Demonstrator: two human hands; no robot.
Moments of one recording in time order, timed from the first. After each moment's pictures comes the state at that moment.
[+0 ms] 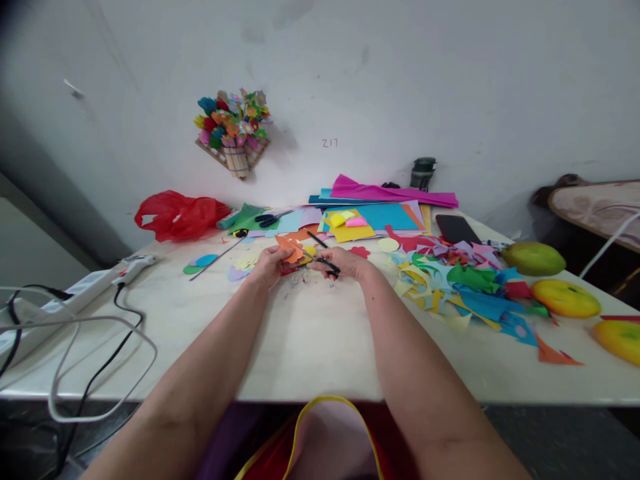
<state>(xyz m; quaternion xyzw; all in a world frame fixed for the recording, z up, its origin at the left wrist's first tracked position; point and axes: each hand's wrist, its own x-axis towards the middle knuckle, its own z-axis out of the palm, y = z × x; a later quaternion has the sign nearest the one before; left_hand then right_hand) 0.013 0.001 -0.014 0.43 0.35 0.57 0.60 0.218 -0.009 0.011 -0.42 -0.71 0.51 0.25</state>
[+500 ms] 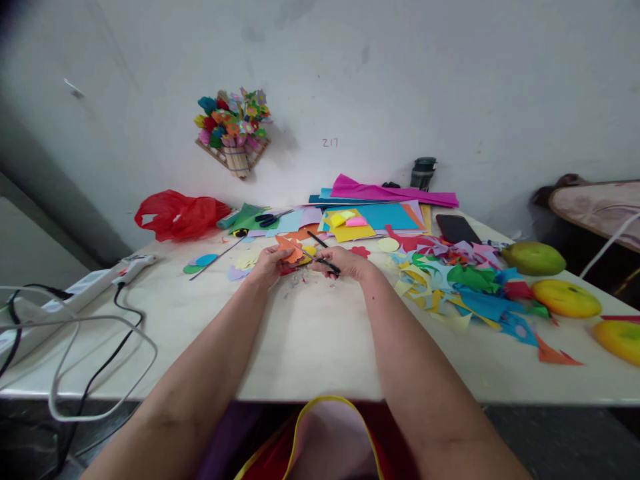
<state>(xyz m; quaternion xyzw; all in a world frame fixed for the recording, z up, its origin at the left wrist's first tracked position) 0.012 0.001 -0.013 0.44 0.35 0.57 0.60 0.218 -0.003 0.004 -0.42 -0.71 0.51 0.26</state>
